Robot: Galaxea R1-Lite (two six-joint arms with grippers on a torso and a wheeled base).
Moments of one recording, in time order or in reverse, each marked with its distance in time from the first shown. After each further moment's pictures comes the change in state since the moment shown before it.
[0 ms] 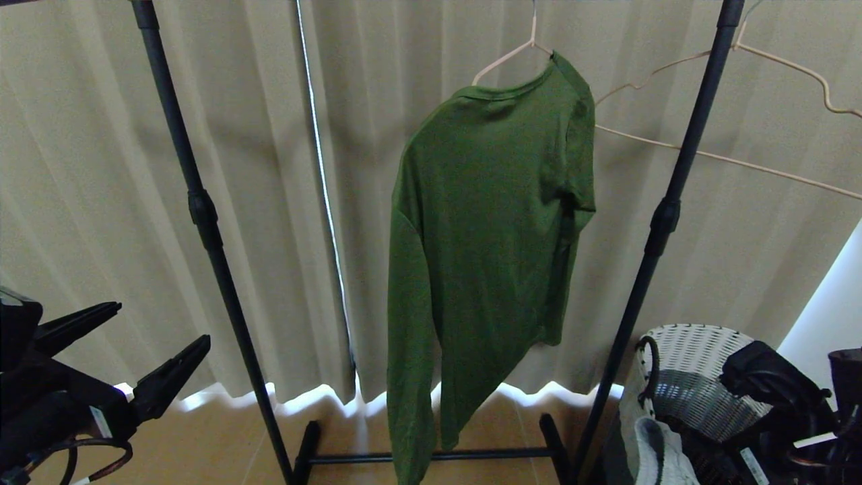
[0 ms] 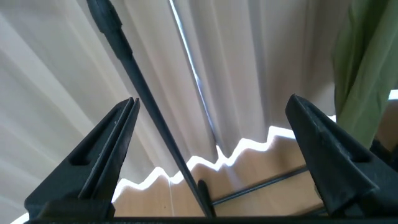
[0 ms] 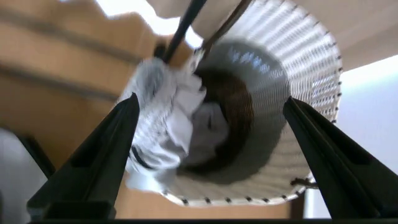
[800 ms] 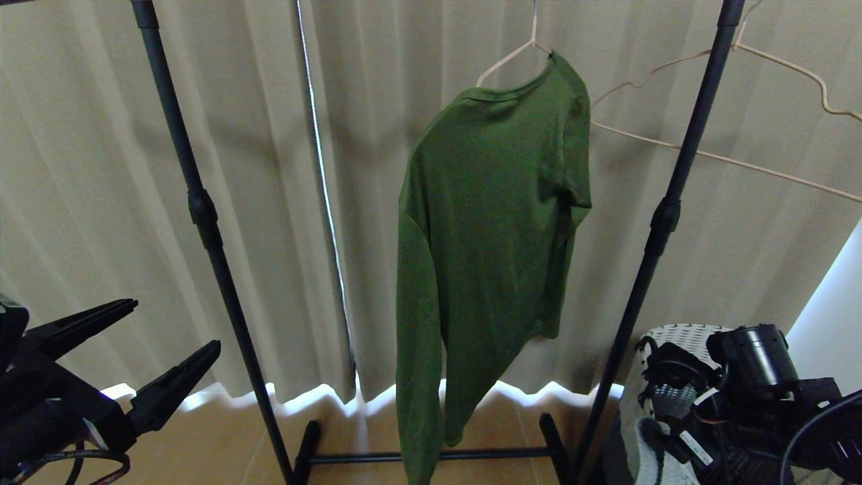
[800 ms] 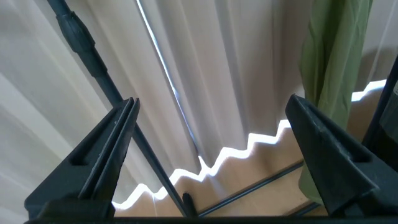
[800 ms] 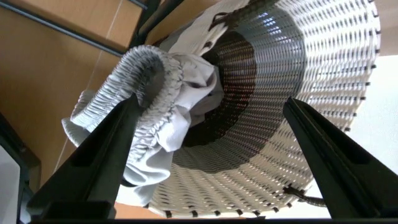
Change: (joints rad) left arm -0.011 -0.019 -0.003 0.000 -0.111 -0.015; right arm -0.015 0.386 -0.189 0.038 -0.043 -0.099
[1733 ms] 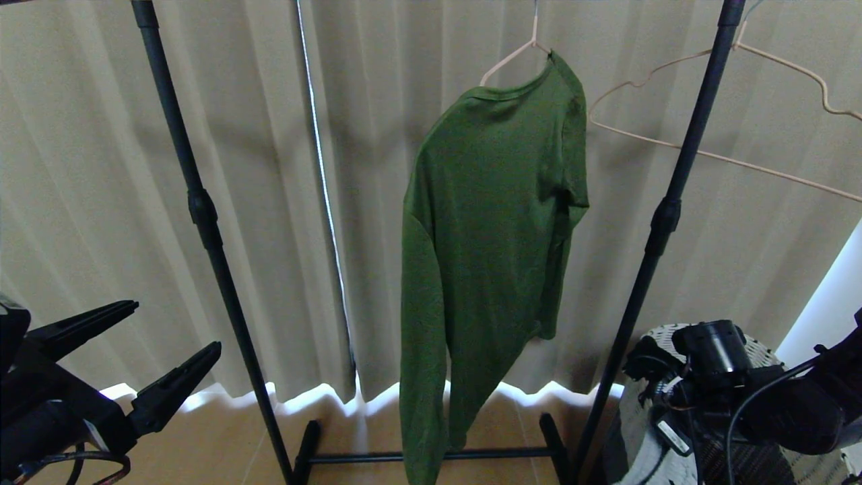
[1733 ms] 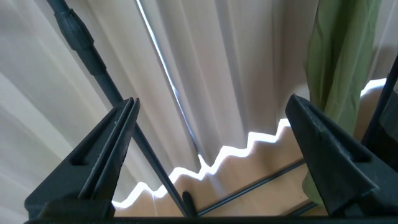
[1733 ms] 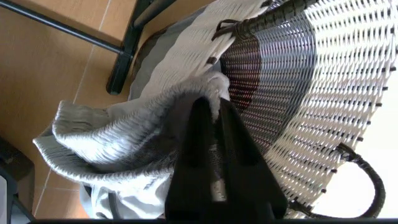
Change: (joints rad) left arm 0.000 0.001 0.003 0.001 0.000 0.001; right arm -0.023 0.165 -0.101 -0.005 -0.022 0.003
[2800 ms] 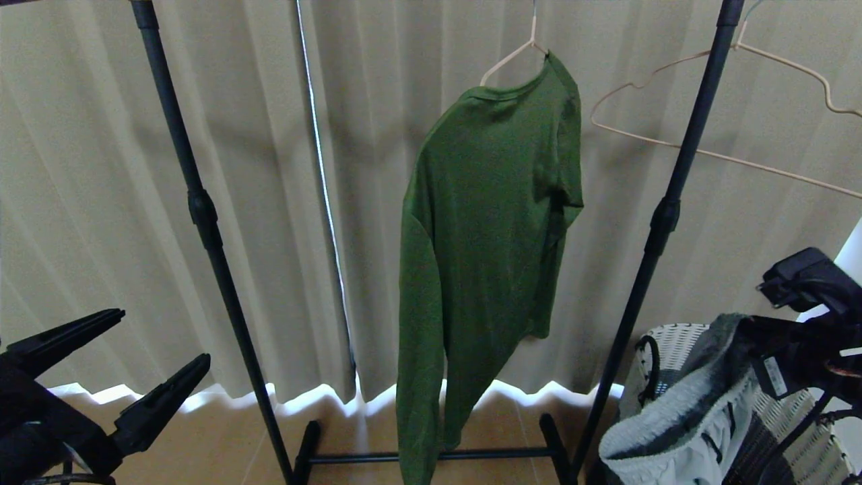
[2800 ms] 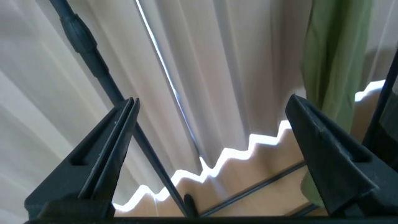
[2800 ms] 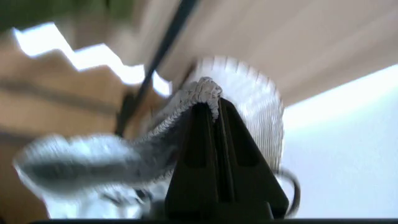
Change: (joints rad) left arm -0.003 -0.066 0.043 0.000 -0.003 0.006; right arm -0.007 -0.672 0.049 0.012 0.074 0.046
